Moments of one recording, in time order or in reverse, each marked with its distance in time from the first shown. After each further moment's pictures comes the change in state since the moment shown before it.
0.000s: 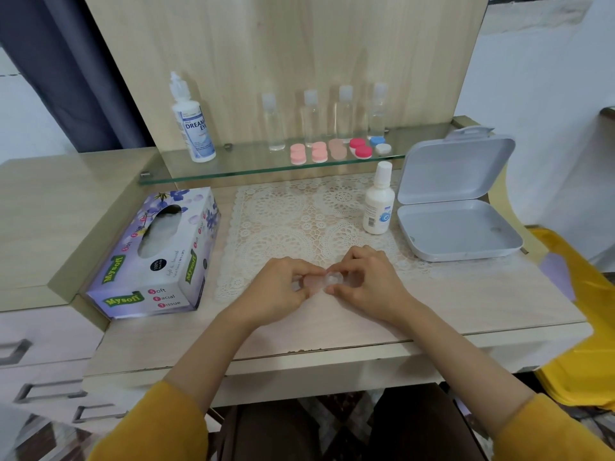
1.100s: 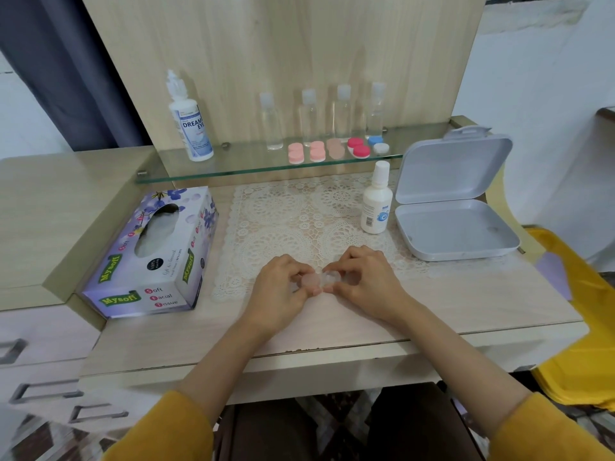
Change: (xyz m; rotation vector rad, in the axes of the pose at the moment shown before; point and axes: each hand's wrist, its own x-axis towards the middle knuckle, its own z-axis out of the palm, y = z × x) left_hand -0.002 -0.004 0.022 0.008 0.274 -0.100; right_hand 0.003 0.001 0.001 -0.010 -0.022 0.010
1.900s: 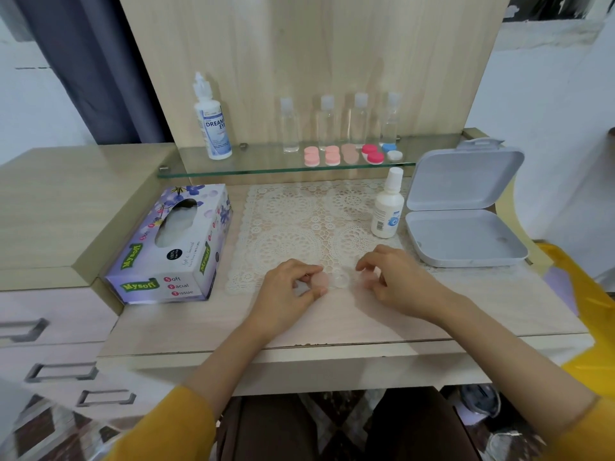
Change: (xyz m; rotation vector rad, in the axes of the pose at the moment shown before) left_hand -0.012 -0.013 0.000 -0.119 0.046 0.044; right_hand -0.010 -0.010 -0.042 -0.240 -0.233 -0.001
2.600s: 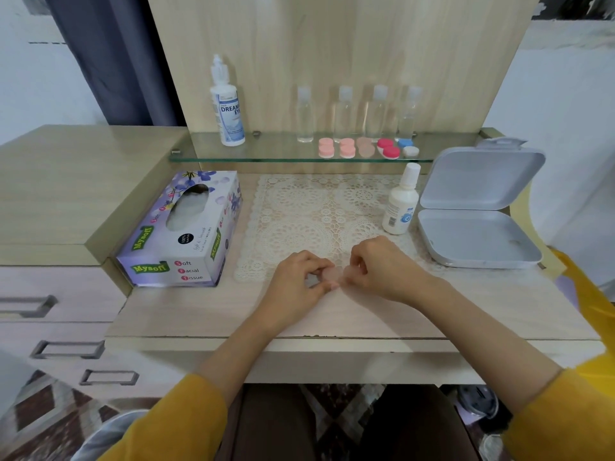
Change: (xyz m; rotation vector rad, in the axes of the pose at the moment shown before) left_hand 0.000 0.001 0.000 0.012 -0.055 -0.025; right_hand 0.026 -0.025 0.007 -0.105 -0.033 -0.030
